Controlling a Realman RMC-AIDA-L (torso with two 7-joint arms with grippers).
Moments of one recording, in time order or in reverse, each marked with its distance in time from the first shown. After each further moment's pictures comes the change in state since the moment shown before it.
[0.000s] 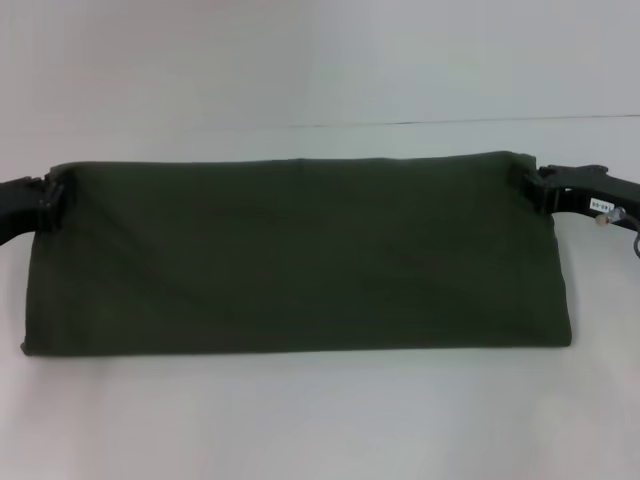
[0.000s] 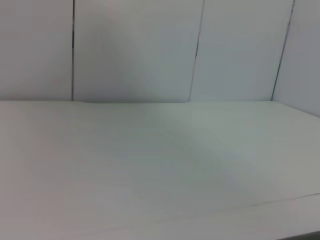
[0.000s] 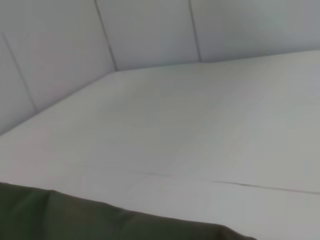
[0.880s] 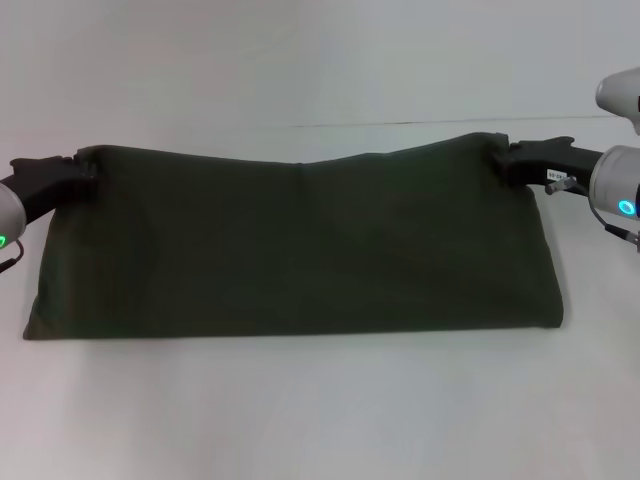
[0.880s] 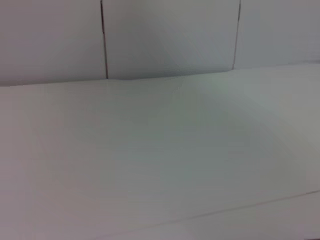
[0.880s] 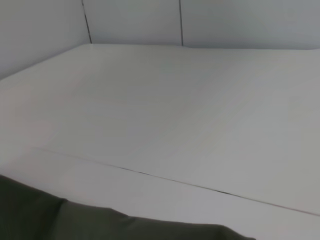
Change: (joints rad) left arm -0.126 0.000 0.166 -0.152 -0.060 -0.429 0.013; right arm 0.118 -0.001 -0.144 0.079 0.012 0.282 0.007
